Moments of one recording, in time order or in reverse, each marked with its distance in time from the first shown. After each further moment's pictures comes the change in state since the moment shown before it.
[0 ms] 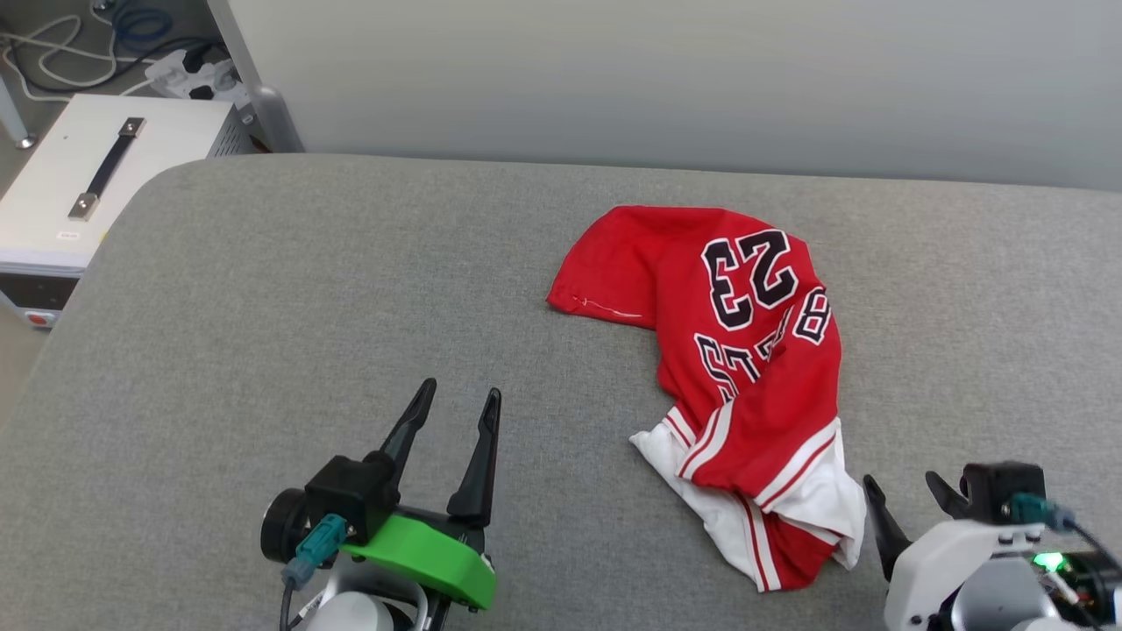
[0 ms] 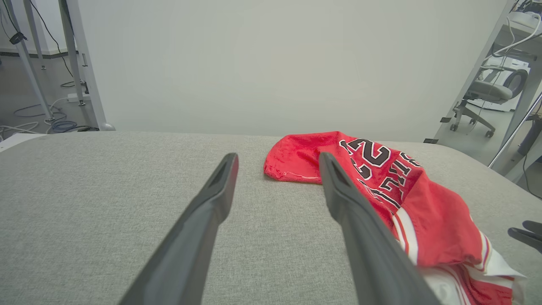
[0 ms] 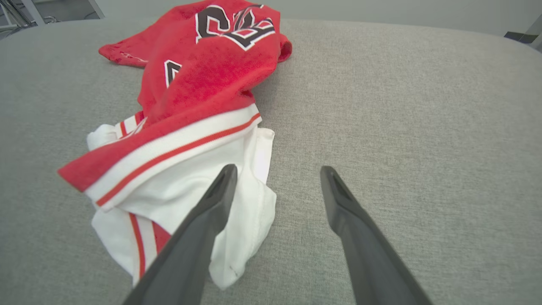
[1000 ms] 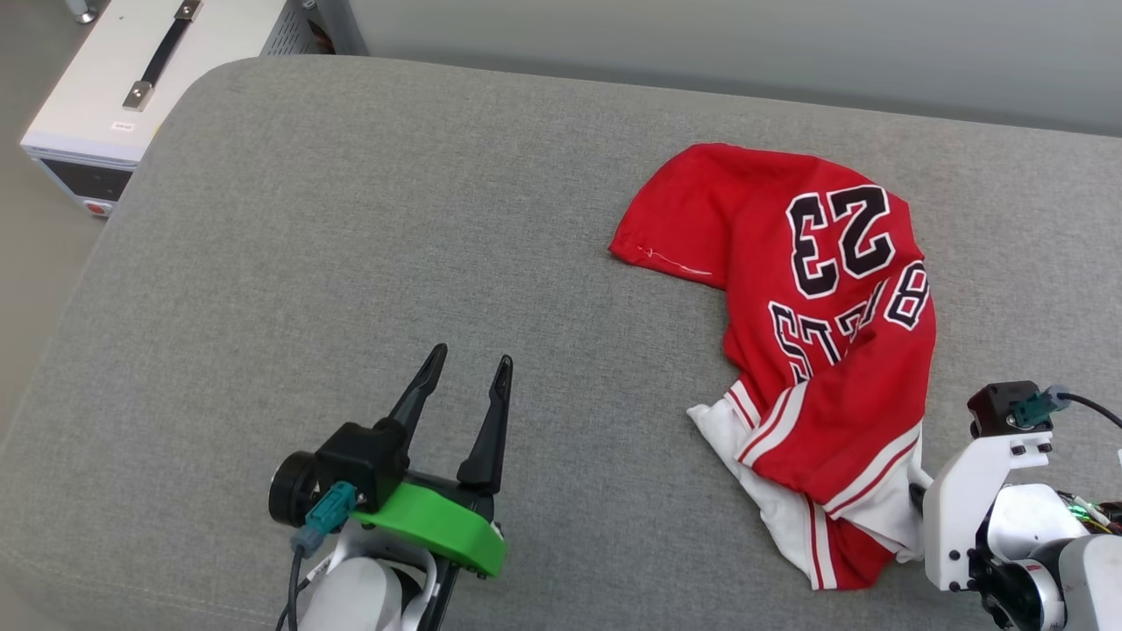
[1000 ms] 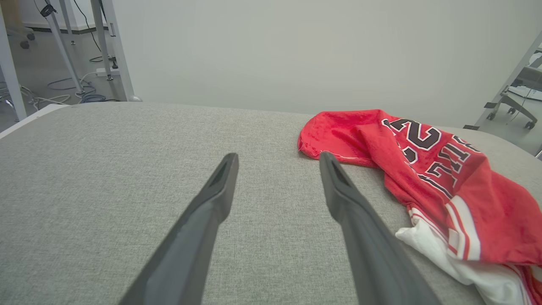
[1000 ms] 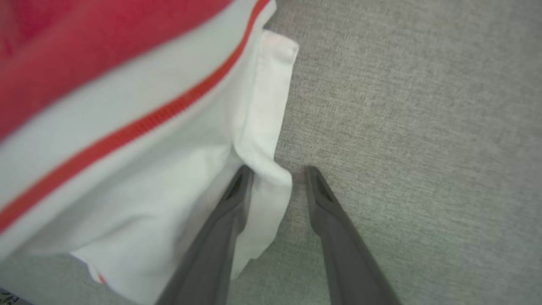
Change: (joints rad) left arm -0.066 -0.019 0.001 0.027 0.022 -0.015 0.000; right arm -0.150 -0.119 0.020 0.015 0.107 0.000 0.657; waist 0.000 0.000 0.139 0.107
